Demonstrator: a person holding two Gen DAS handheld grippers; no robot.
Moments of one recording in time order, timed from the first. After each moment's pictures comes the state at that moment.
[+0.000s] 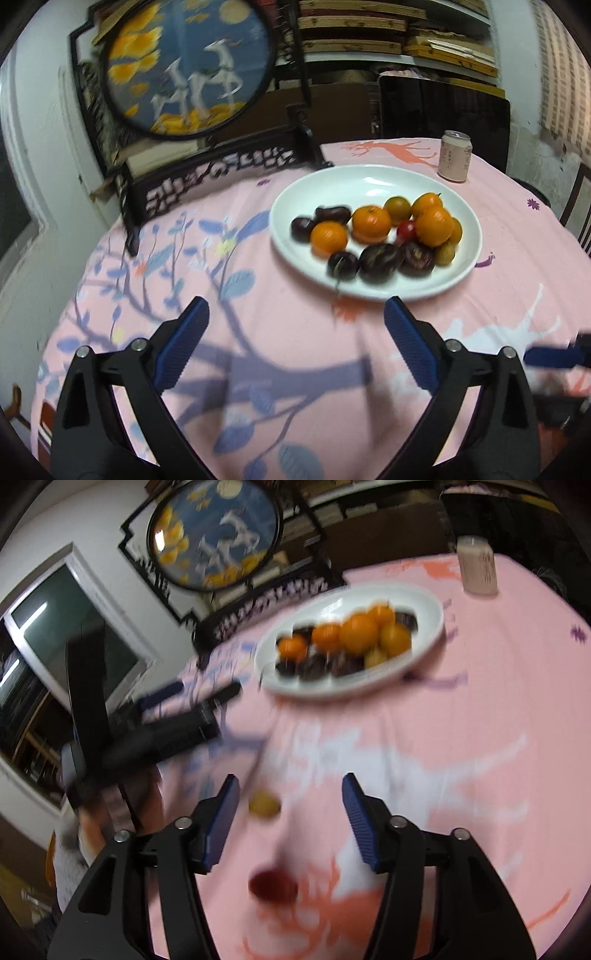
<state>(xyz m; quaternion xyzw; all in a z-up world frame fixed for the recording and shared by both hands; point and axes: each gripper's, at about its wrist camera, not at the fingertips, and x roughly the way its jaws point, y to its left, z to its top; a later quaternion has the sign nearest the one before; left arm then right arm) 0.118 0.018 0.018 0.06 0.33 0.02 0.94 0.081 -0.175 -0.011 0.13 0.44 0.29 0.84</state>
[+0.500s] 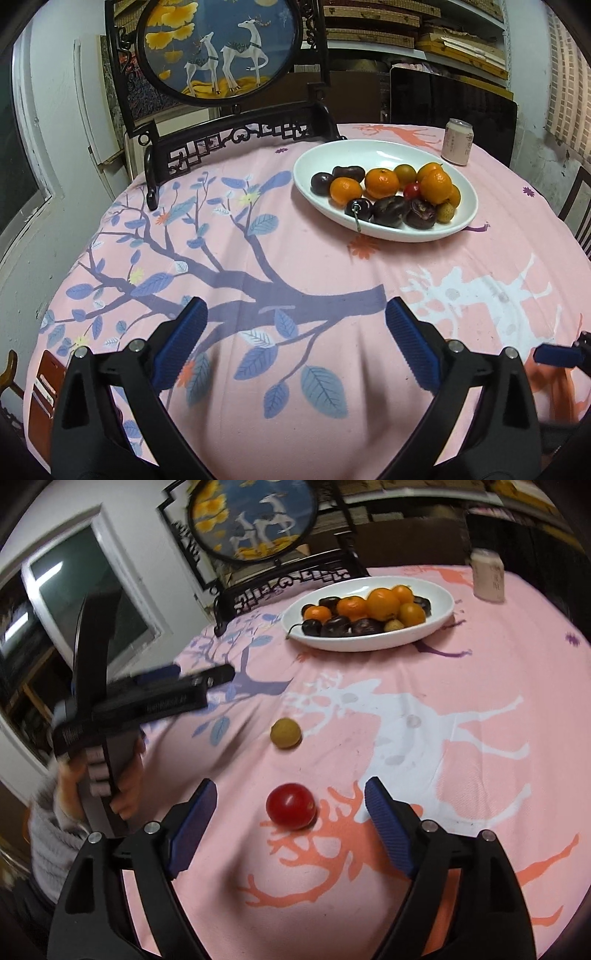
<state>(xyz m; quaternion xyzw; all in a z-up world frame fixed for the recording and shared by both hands) 0.070 0.040 0.005 0.04 0.35 0.03 0.94 0.027 -0.154 -0.014 0.04 0.40 0.31 0.86</state>
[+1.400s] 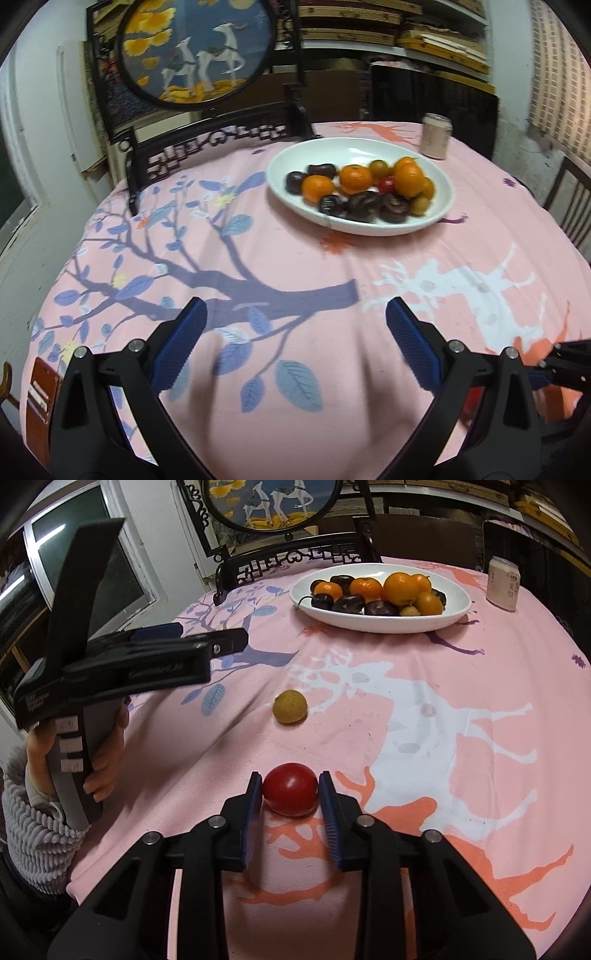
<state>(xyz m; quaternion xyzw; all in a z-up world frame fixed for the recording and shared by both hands) 0.064 0.023 0.006 0.05 0.35 -0.02 0.94 0.030 -0.142 -0.024 0.01 0.43 0.29 0.86</state>
